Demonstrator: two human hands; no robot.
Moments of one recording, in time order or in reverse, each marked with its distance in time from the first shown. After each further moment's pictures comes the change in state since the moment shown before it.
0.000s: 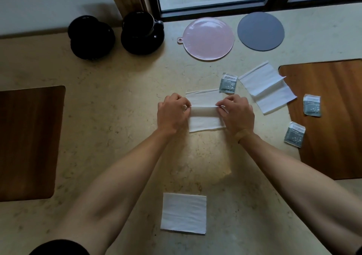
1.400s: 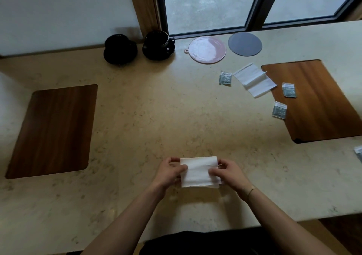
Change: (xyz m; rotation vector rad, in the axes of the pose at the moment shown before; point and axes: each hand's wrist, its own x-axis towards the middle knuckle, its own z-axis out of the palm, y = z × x) left_hand -0.264 -0.043 -0.054 -0.950 -0.431 -0.720; right_hand -0.262 -0.068 -0.029 0.794 -0.538 0.565
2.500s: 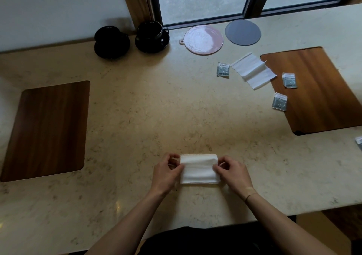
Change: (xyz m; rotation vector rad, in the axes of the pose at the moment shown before) left_hand 0.011 -0.024 -0.002 0.373 0.164 0.381; right_hand 0.007 0.029 -0.001 -0.385 0.236 -0.110
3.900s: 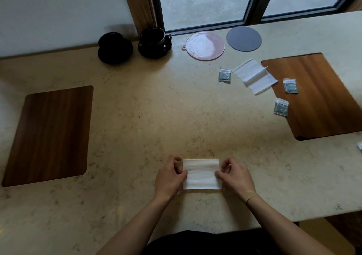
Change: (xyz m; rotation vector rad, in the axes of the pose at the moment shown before) left_hand 0.007 -0.001 0.006 0.304 0.027 0.066; right_hand 0.009 0.000 -0.001 -0.103 0.006 0.053
